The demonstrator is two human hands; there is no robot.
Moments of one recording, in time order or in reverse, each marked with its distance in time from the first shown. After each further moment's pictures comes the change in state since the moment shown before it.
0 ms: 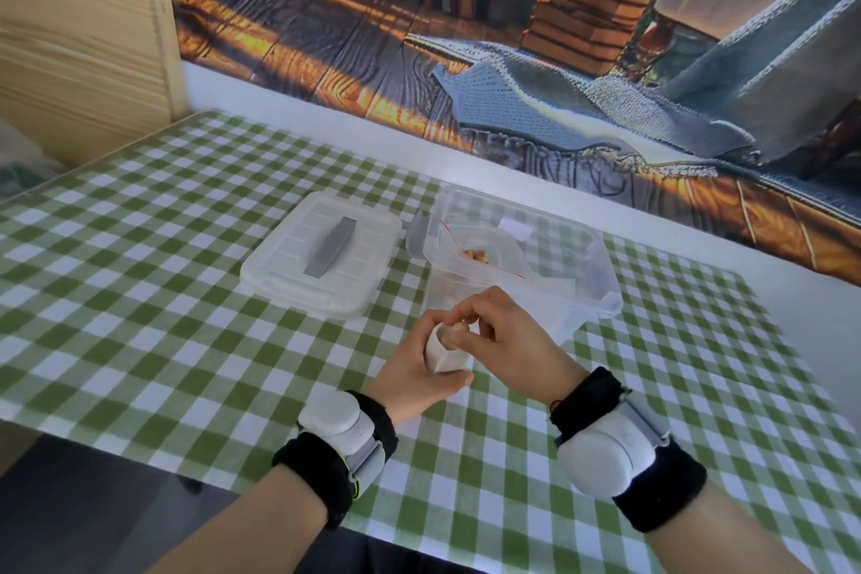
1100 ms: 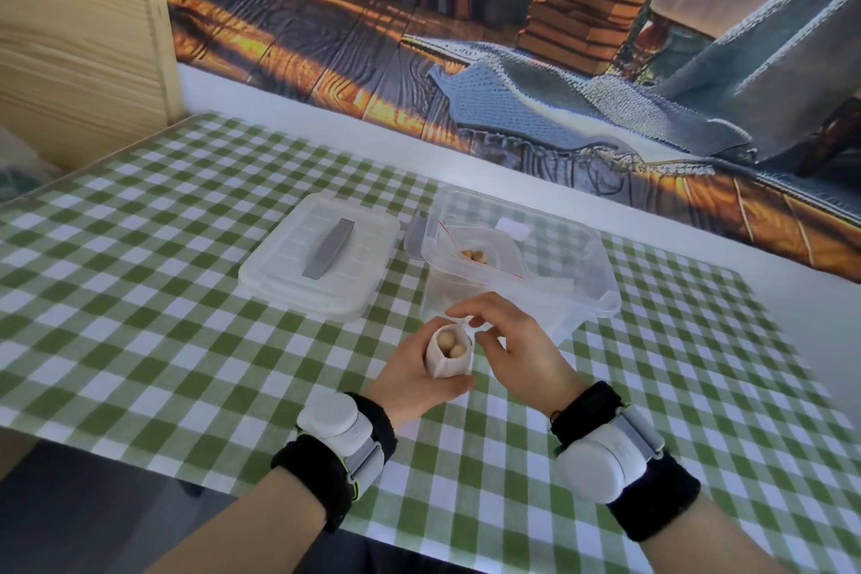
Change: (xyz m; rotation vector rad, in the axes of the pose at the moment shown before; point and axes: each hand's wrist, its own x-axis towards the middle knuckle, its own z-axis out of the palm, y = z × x) left_hand -0.003 0.008 0.000 -0.013 -0.037 0.039; right_hand -0.002 0.031 0.008 0.015 0.113 -0.163
